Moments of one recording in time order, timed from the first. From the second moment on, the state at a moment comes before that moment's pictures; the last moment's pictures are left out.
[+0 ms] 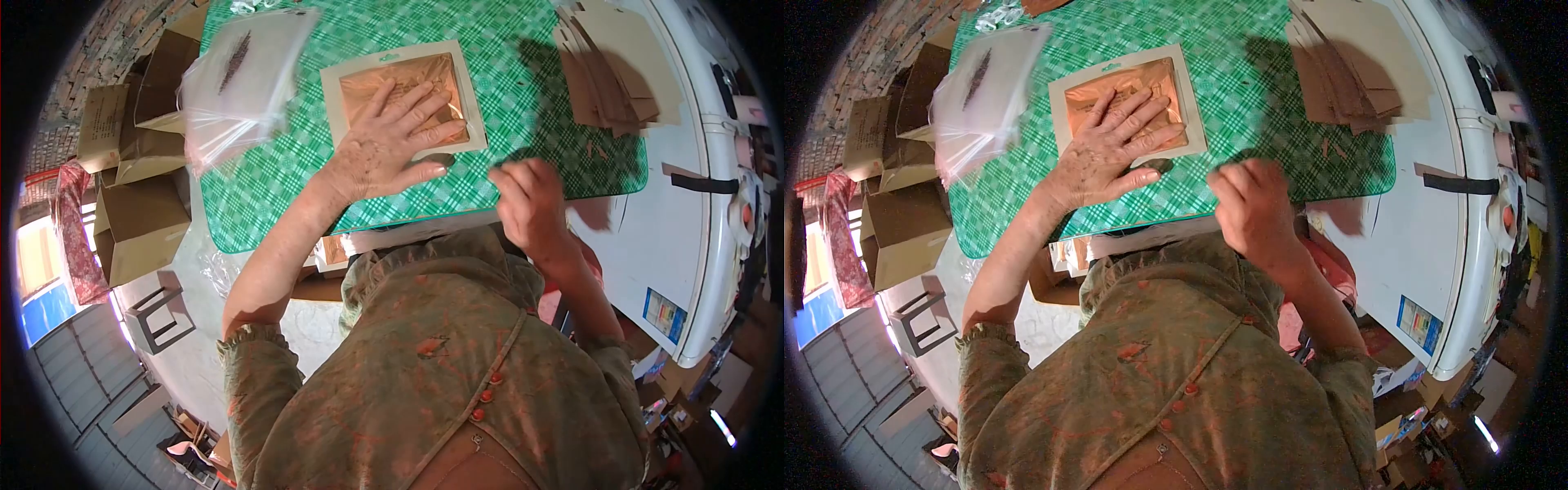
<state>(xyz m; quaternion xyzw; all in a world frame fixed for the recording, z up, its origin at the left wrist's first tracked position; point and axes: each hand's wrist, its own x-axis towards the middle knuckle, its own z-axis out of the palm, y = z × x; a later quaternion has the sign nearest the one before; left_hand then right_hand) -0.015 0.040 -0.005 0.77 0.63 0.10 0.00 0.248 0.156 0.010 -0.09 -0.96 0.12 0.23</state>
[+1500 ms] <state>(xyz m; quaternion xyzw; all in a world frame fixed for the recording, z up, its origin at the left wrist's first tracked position) -0.007 0.023 0.006 0.79 0.59 0.16 0.02 0.287 0.120 0.053 -0.17 -0.81 0.55 0.09</state>
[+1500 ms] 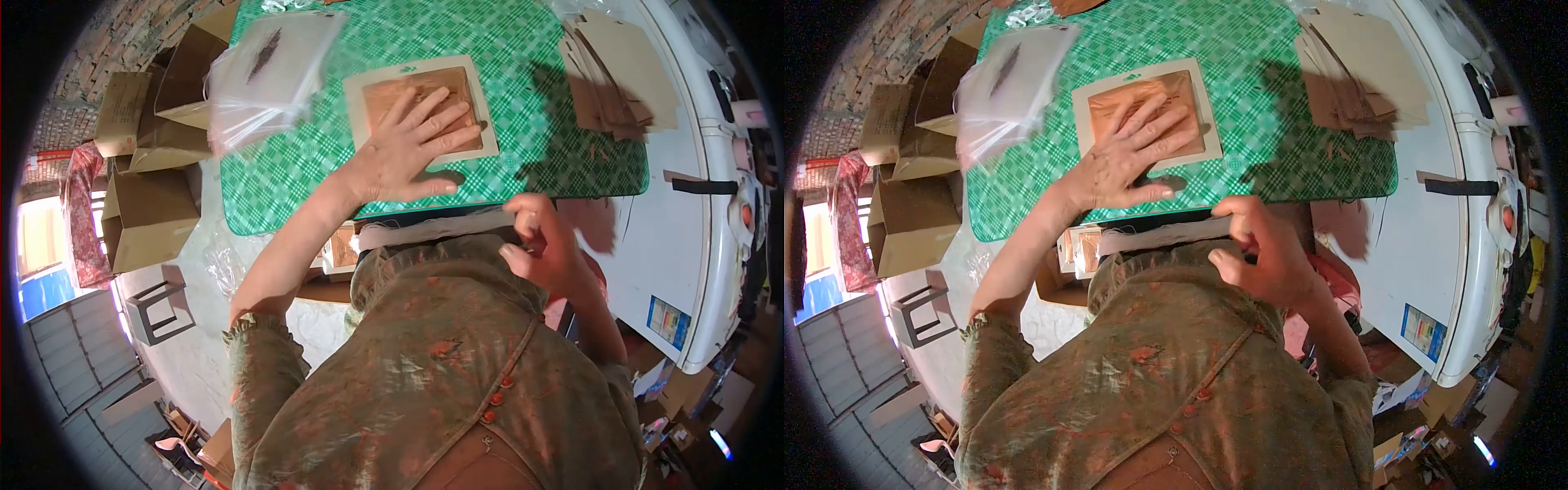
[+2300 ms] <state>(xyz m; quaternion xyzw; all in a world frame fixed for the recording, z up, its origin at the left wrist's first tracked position) 0.048 -0.102 -0.028 0.61 0.73 0.29 -0.08 0.269 0.154 0.002 -0.07 -0.97 0.13 0.18</state>
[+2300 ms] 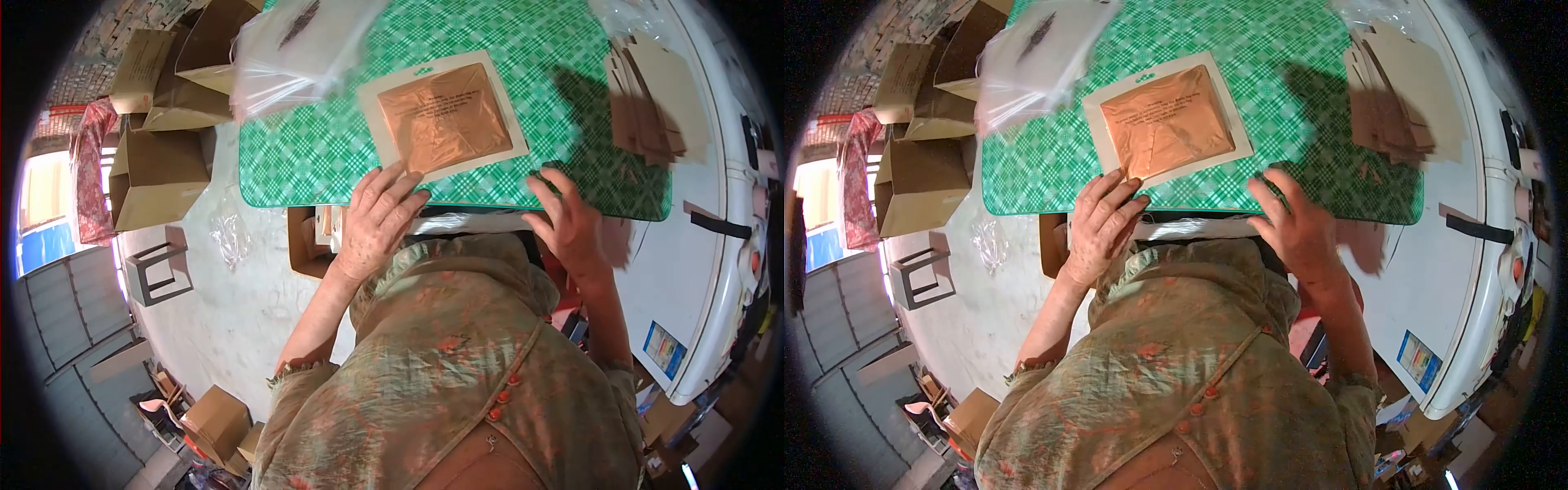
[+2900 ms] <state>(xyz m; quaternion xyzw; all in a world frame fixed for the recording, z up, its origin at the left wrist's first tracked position) 0.062 -0.114 -0.023 0.45 0.73 0.52 -0.03 0.255 0.139 0.003 -0.03 -0.96 0.19 0.20</state>
